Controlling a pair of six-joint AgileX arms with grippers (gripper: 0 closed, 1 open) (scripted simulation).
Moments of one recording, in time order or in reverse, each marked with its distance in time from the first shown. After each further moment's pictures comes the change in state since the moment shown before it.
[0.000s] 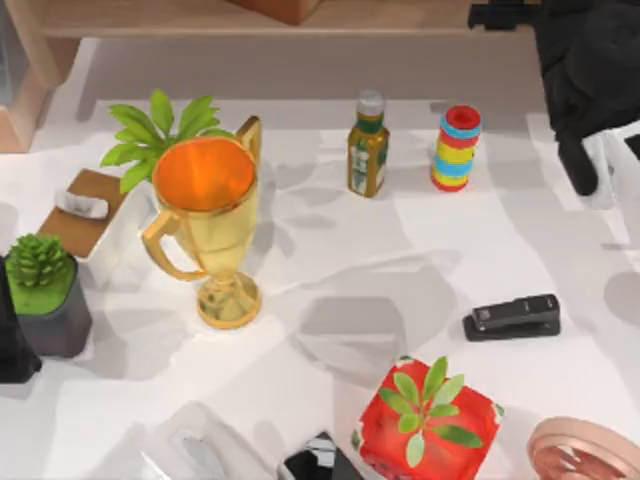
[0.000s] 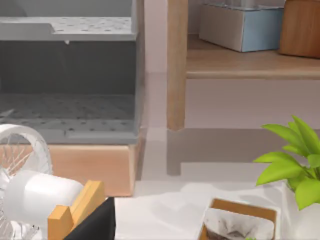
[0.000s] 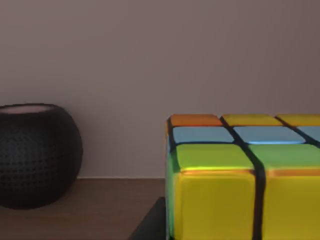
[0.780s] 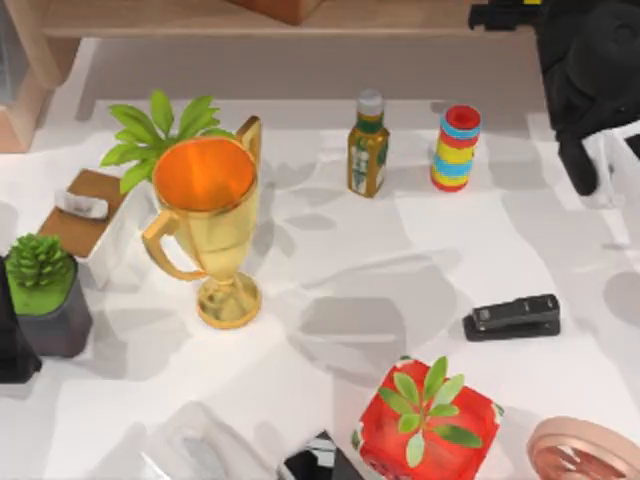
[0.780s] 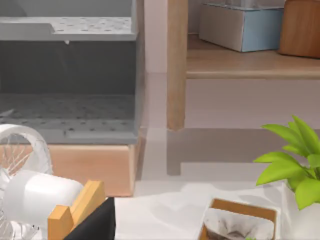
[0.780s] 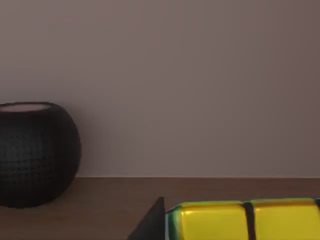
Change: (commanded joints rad) left arm 0.000 0.000 0.000 0.000 0.000 0.000; right arm 0.000 0.000 0.000 0.000 0.000 0.000
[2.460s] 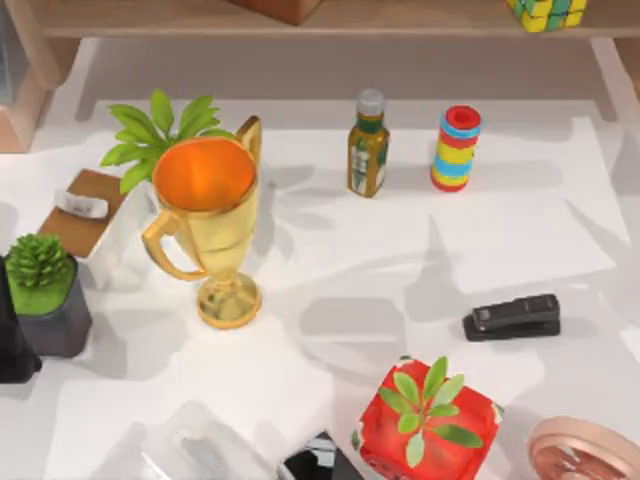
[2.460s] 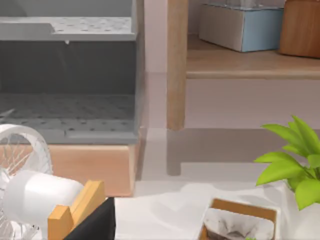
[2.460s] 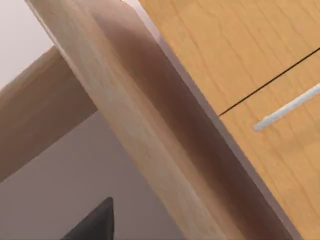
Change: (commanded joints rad) left arm 0.000 0.000 0.000 0.000 0.000 0.000; right arm -0.497 -0.377 -0.693 0.492 -0.478 0.795
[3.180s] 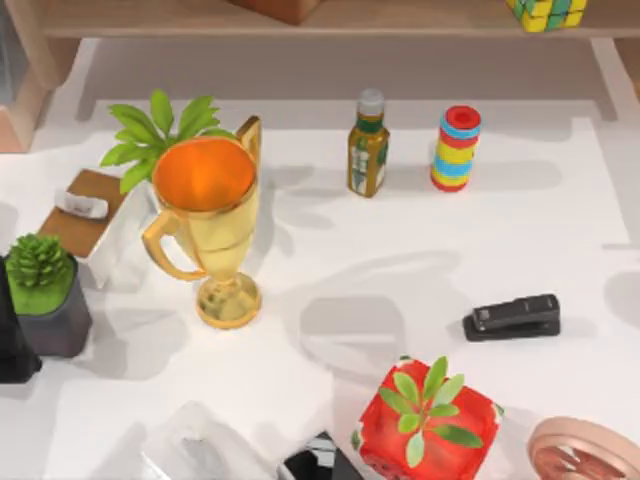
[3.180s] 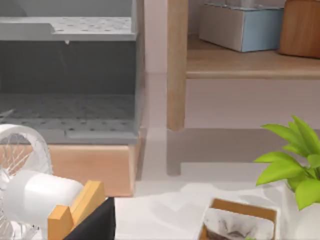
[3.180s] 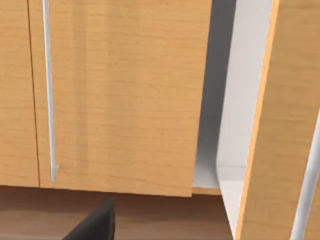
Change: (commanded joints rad) left arm 0.000 0.000 0.000 0.000 0.000 0.000; right arm -0.494 0.112 -0.149 -0.082 -0.471 0.801
